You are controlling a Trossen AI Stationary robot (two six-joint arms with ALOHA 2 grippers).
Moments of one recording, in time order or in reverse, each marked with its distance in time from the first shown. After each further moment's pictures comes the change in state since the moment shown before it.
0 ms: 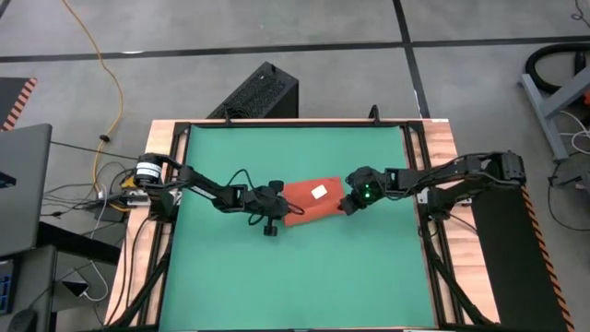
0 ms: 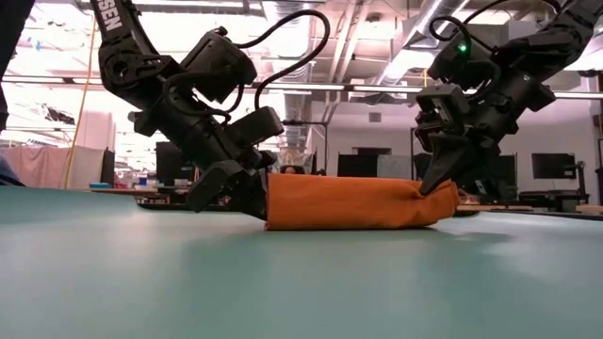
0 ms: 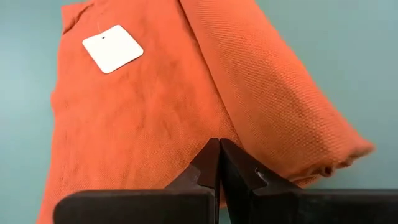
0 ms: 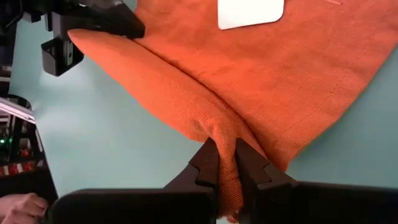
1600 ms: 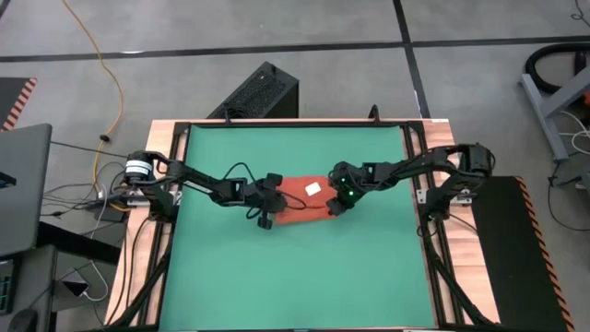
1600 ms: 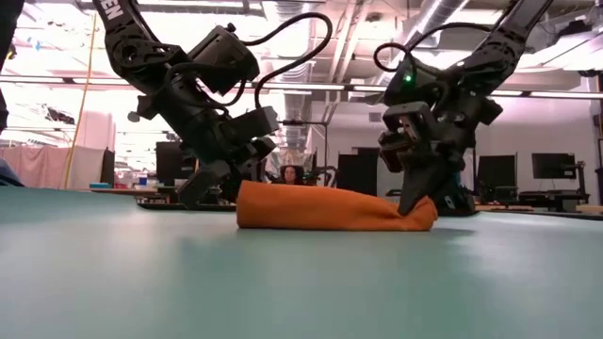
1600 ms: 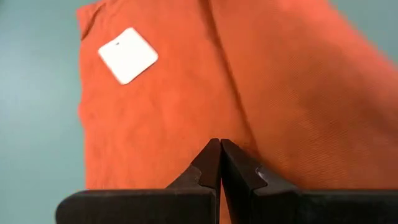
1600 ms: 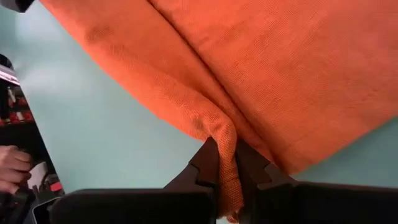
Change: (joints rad) left arm 0.047 -0.090 0.030 -0.209 -0.039 0.194; right arm -0.062 0.299 0.211 -0.087 -0.215 -0.148
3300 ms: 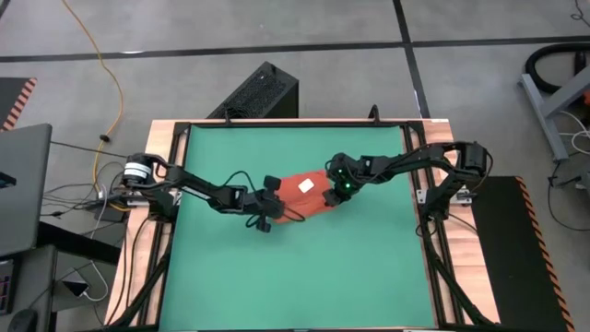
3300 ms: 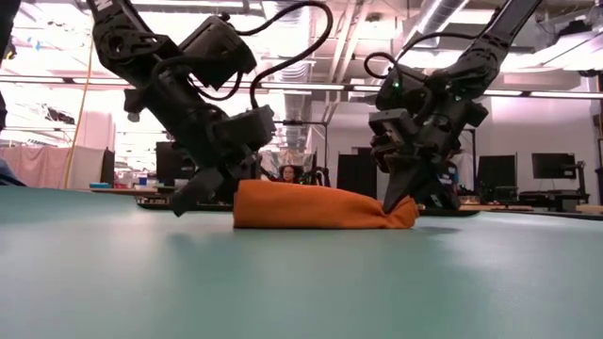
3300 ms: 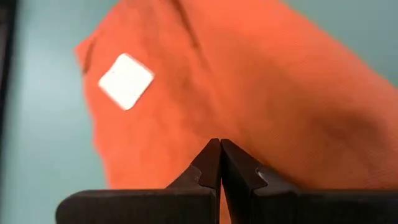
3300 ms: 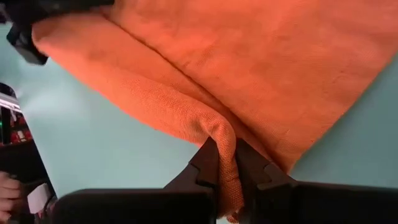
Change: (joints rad) left arm -0.083 -0.005 -0.001 -0.030 -0.192 0.061; right arm -0.074 0.041 0.052 -0.012 0.004 -0.022
